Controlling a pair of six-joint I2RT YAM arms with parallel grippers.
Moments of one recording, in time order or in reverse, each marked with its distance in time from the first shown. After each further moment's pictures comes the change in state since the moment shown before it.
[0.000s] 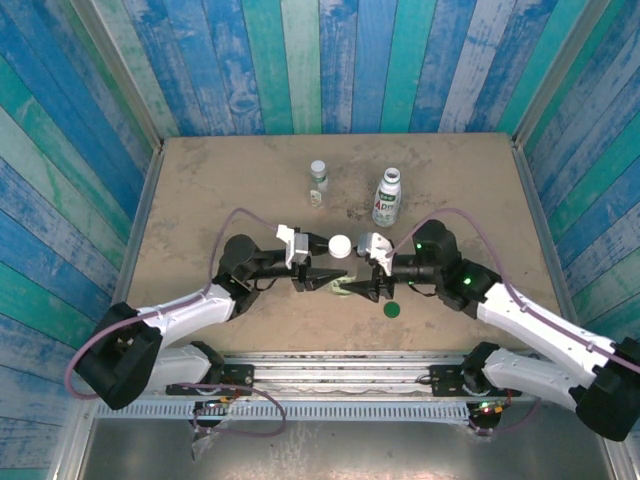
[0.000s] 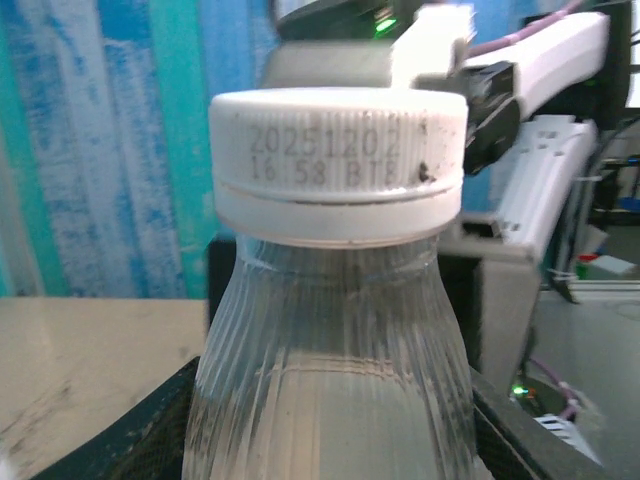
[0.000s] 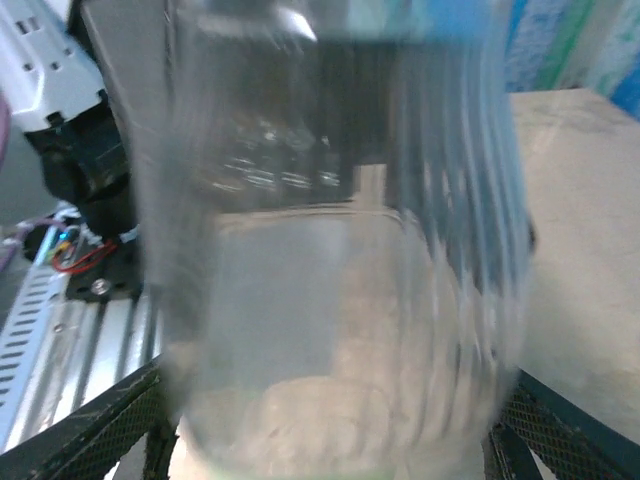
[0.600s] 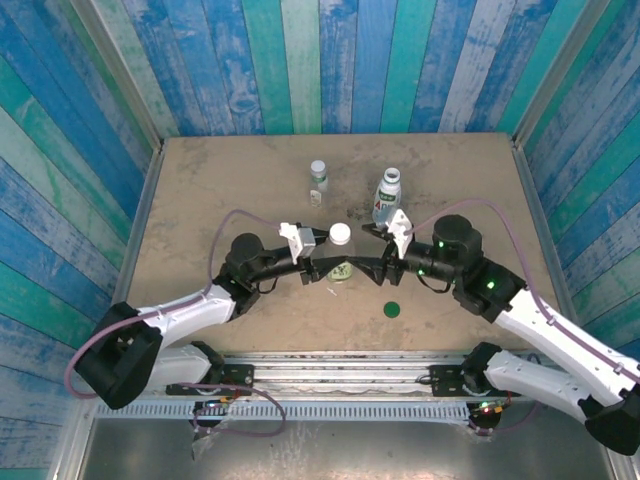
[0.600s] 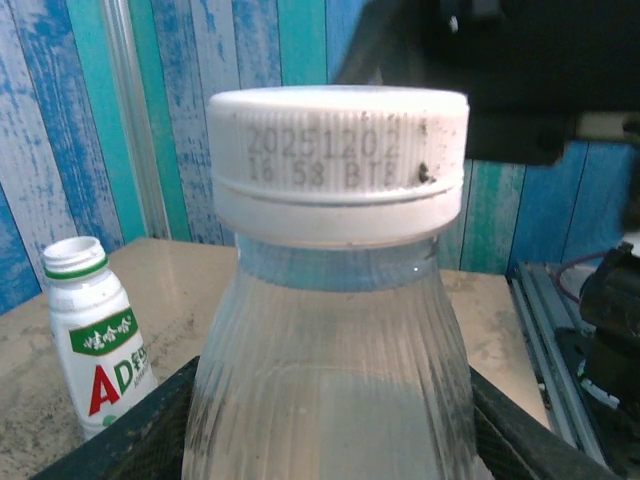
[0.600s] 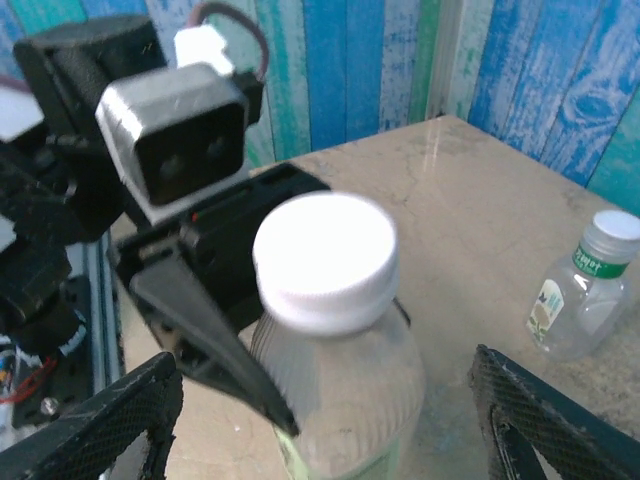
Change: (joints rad) left arm -0.005 0.001 -0.009 -0.126 -0.266 0.132; right arm 0.007 -0.127 0.087 -0.058 0.233 0.200
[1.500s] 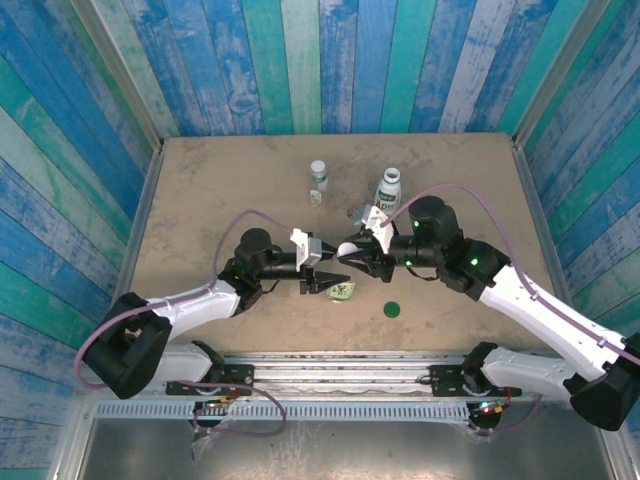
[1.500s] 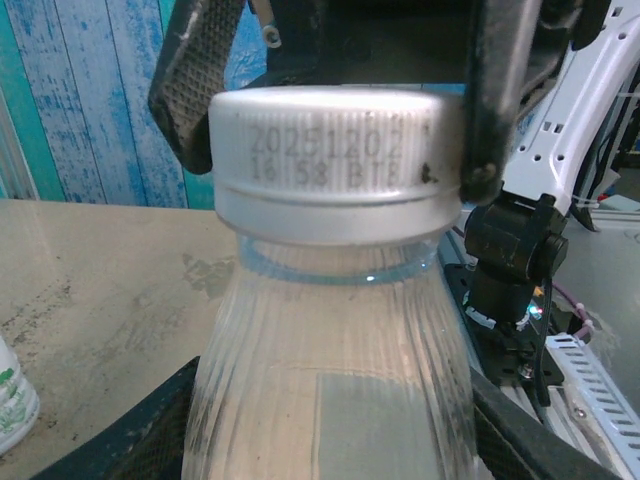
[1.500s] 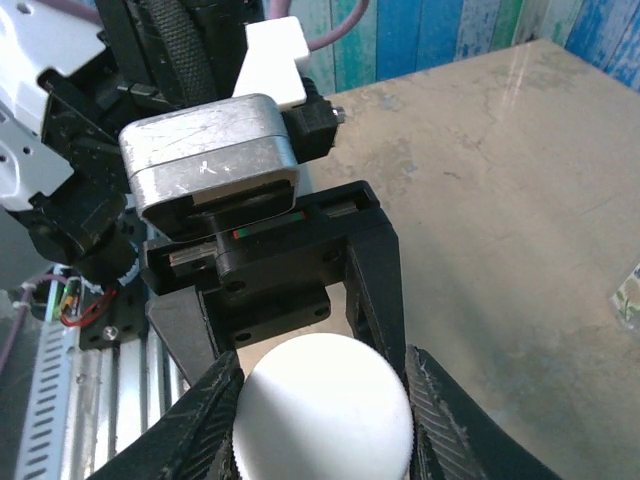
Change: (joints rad) left arm 0.009 0.065 0.026 -0.110 0.248 0.050; right arm 0.003 0.182 0.194 -0.216 -0.104 -0.058
